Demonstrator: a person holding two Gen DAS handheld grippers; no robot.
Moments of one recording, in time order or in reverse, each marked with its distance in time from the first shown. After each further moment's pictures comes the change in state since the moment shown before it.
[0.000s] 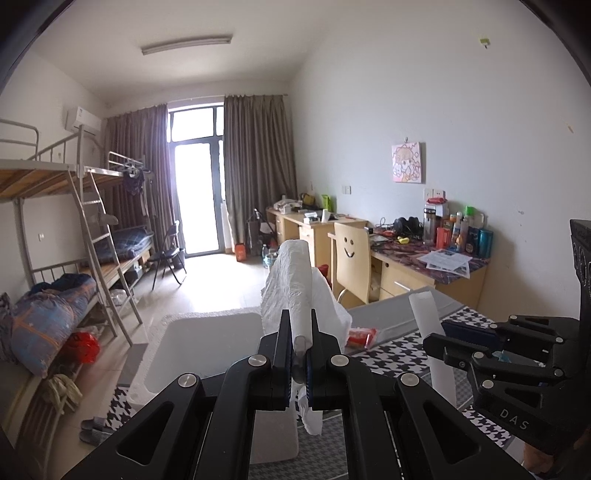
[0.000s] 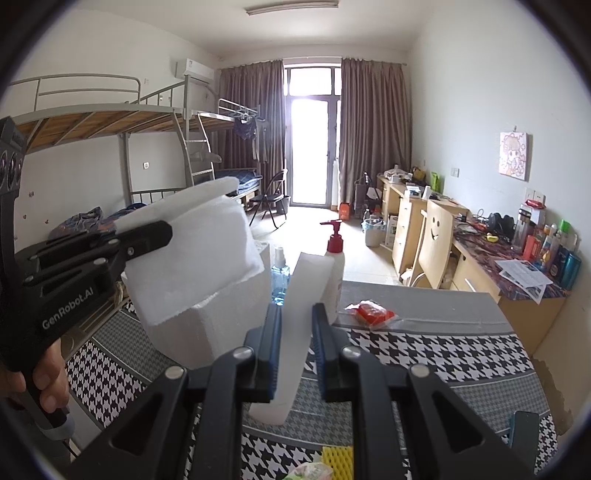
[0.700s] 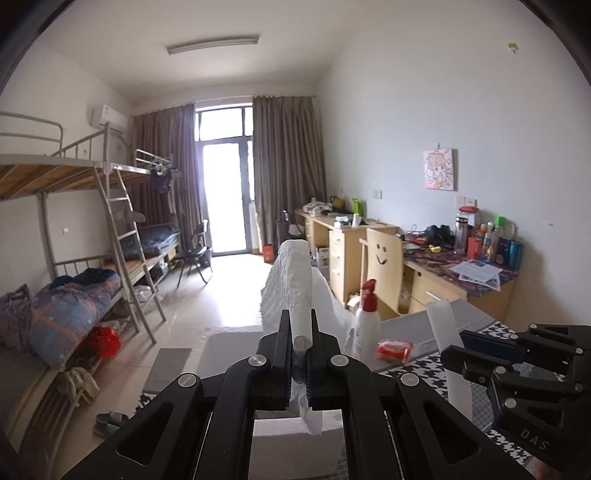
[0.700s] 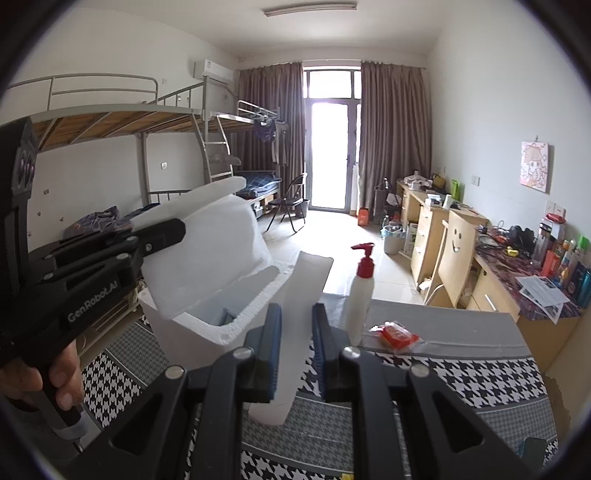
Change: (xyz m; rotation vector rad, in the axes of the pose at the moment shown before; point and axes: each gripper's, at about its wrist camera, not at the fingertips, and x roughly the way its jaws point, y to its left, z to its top) left arm 0.018 0.033 0.015 -0.042 -0.001 0.117; right arm 0.016 0.018 0.024 -0.034 -0.008 0.072
